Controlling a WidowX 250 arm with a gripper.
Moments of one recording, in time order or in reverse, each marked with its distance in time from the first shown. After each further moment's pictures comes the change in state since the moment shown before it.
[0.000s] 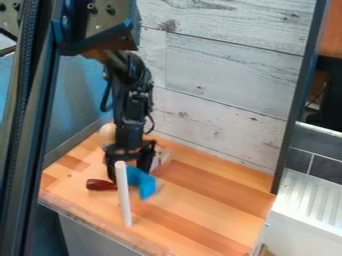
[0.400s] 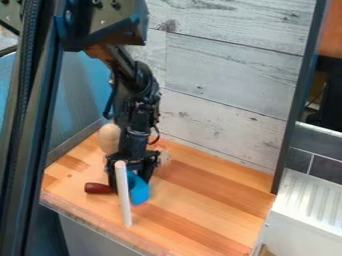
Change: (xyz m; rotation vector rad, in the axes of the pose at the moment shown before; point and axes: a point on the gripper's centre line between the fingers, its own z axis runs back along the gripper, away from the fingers) arm -0.015 -0.001 -0.010 0.003 -0.049 -0.042
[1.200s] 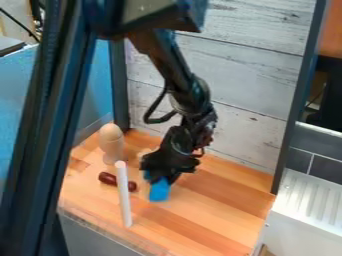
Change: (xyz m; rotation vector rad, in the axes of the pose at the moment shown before) arm -0.036 -0.055 0.024 -0.053 -0.478 -0.314
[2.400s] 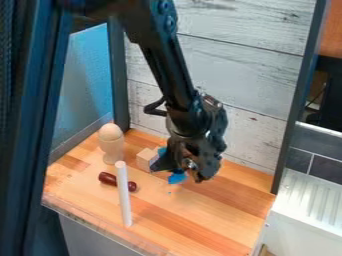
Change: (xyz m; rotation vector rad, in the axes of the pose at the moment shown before) arm 0.008 -0.005 0.041 -0.305 -0.466 0.302
